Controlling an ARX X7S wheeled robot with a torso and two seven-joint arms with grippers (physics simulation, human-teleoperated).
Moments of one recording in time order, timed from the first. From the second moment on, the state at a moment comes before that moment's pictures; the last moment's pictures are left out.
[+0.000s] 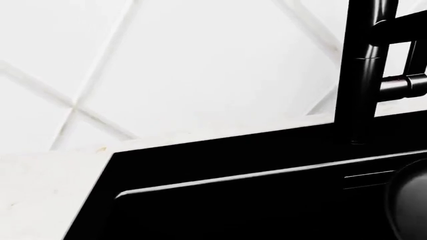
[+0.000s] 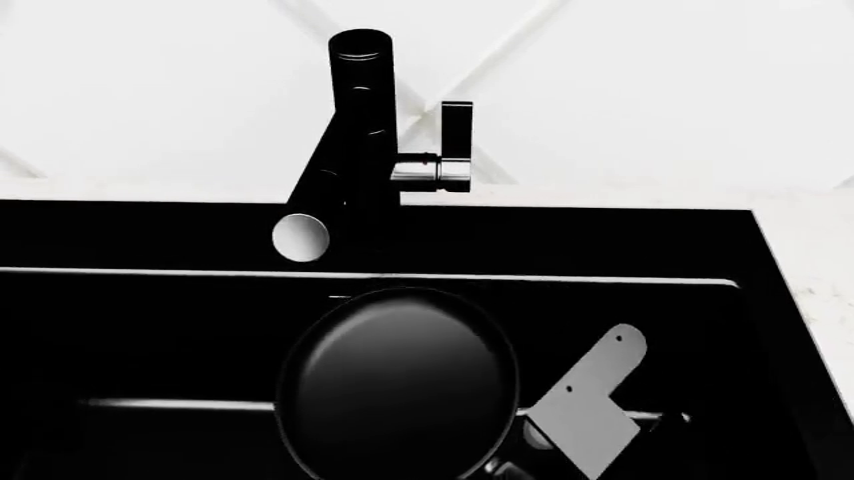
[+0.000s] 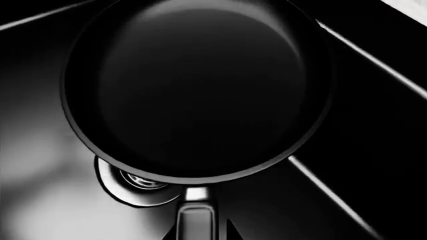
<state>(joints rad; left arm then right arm) -0.33 -0.58 -0.03 0.50 -0.63 -0.89 -0.19 0.73 0.80 -0.71 -0.21 0.73 0.89 -0.27</state>
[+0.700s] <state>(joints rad) -0.32 -0.59 -0.03 0.48 -0.63 -0.87 -0.19 0.80 0.57 -1.01 0.24 0.42 0.58 -0.62</state>
